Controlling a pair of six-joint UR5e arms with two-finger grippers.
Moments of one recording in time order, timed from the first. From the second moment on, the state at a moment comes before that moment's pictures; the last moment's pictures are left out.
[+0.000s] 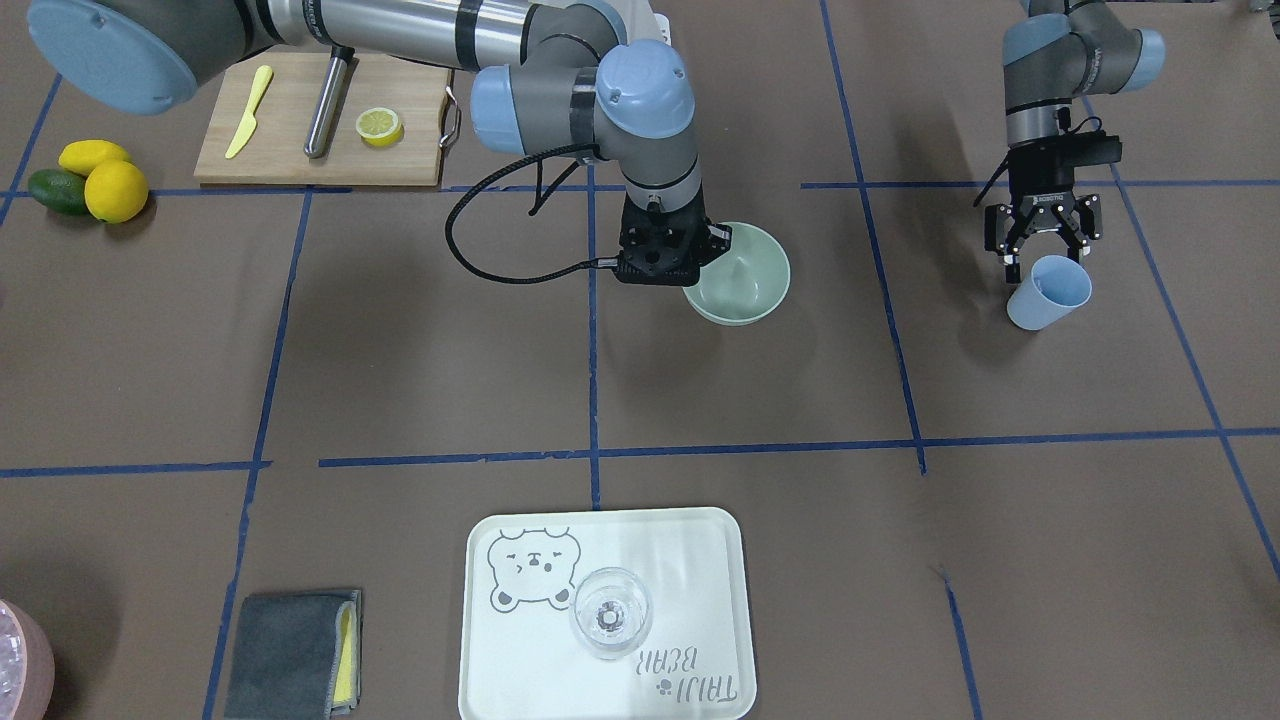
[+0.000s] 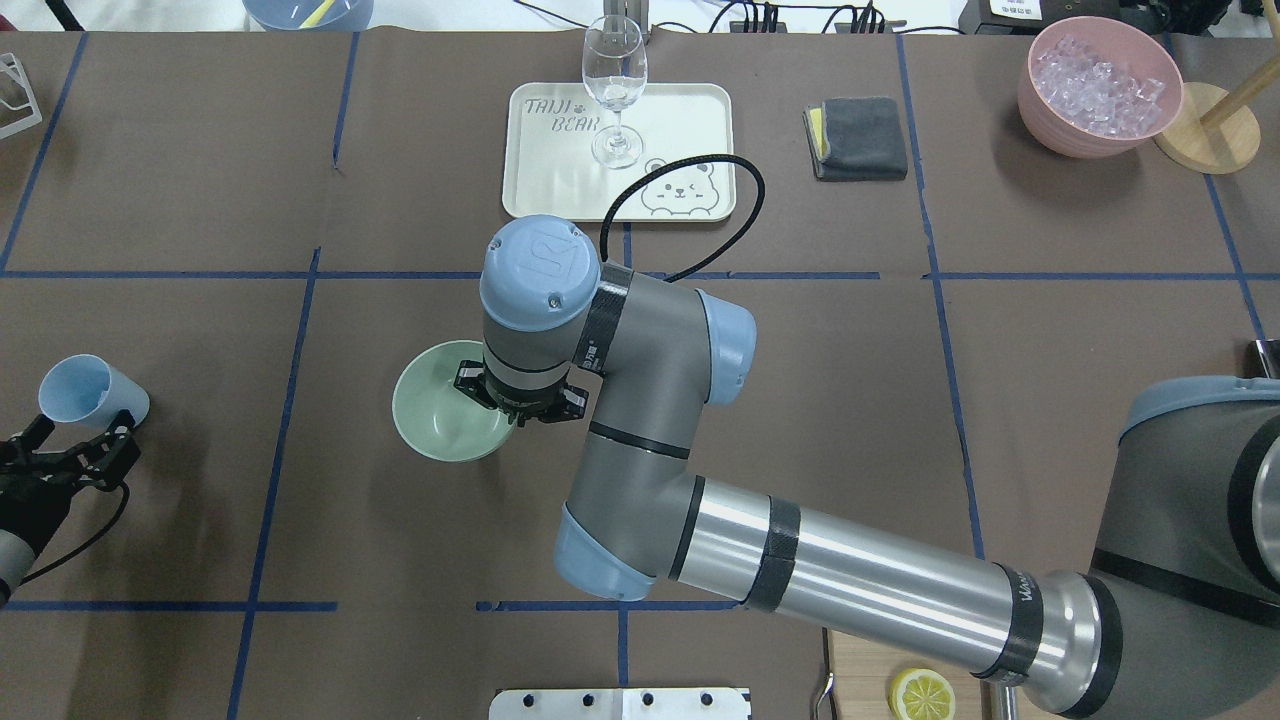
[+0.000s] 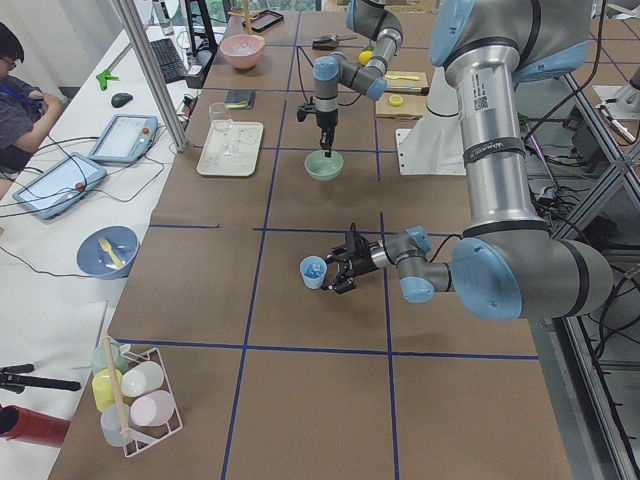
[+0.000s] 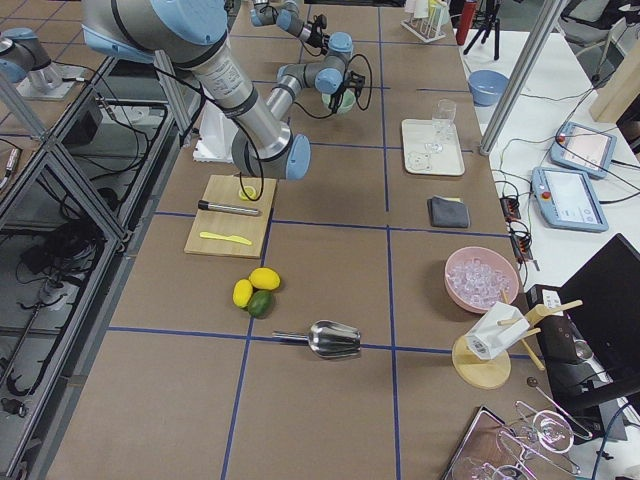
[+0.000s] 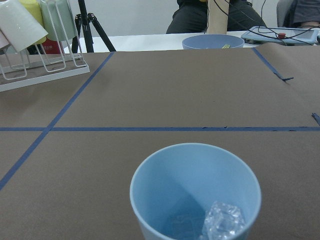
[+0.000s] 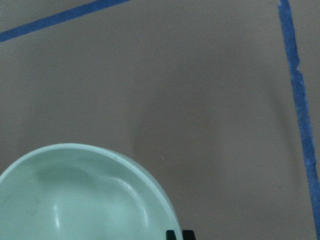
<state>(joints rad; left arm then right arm) -0.17 -1.20 -1.68 -2.64 -0.66 -1.48 0.43 -0.59 1.34 -1.40 1.94 1.52</state>
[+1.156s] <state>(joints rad) -0.27 -1.28 -1.58 -2.64 -0.66 -1.47 0.42 -0.58 1.24 -1.29 1.81 1.52</state>
